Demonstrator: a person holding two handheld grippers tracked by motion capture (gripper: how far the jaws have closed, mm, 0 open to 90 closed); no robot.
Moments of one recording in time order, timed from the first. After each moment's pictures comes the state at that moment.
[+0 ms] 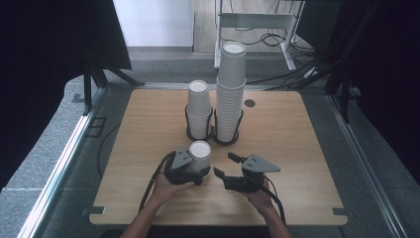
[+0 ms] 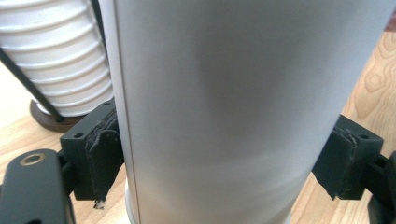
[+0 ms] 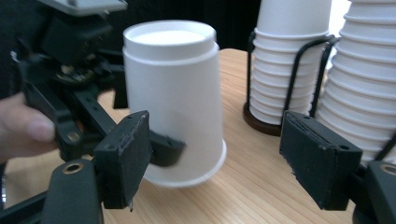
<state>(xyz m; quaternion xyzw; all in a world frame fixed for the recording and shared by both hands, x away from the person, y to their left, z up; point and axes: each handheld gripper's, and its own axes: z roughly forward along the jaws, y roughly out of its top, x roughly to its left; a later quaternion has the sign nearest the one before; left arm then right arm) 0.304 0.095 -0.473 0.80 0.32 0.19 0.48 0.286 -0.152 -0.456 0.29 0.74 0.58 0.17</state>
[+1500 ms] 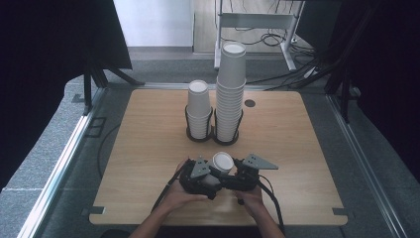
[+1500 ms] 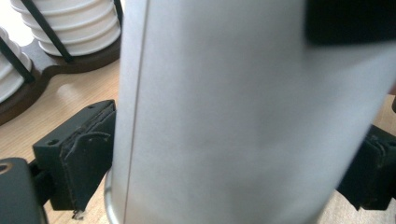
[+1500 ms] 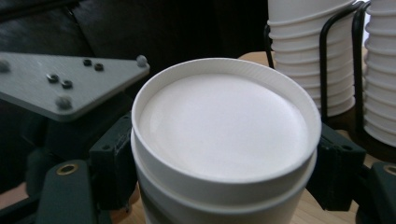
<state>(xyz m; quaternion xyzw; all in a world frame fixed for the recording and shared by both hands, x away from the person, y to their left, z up) 0.292 0.053 -0.490 0.84 0.27 0.14 0.44 0.295 -0.144 -0.476 0.34 0.68 0.64 0.08</state>
